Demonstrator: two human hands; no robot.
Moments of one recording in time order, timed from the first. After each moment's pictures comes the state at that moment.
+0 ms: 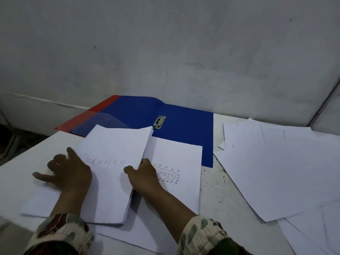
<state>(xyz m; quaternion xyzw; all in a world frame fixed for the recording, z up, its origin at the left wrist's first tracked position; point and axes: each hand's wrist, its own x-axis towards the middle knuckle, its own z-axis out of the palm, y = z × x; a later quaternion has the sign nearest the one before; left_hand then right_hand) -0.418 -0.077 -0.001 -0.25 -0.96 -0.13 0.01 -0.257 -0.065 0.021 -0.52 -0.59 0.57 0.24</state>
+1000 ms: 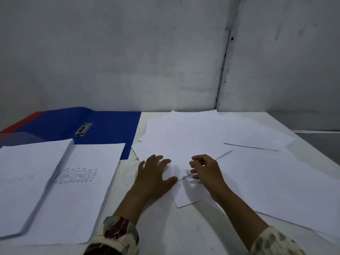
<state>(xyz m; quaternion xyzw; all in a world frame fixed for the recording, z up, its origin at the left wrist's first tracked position) -0.064 -0.067 0.001 -0.78 -0.60 -0.12 -0.11 0.099 -0.095 0.027 -0.63 -0.45 0.43 0.47</state>
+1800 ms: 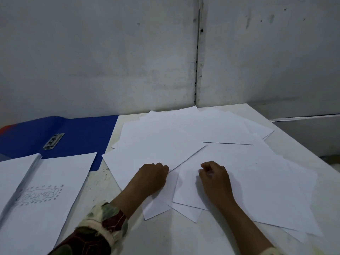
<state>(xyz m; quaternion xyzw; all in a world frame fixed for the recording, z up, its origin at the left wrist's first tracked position) 0.011 -0.041 0.013 -0.87 -0.47 0.03 0.14 0.191 -0.098 -0.011 -0.70 -0.49 0.22 0.47</state>
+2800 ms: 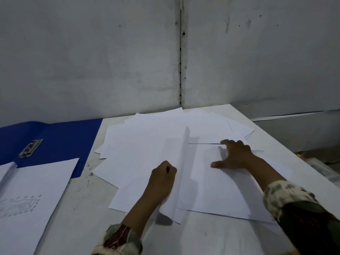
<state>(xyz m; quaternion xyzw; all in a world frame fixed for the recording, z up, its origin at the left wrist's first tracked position) 0.080 -0.071 0.019 -0.67 -0.55 -0.31 -0.38 0.325 -0.056 0.032 -0.80 -0.59 0.12 0.03</state>
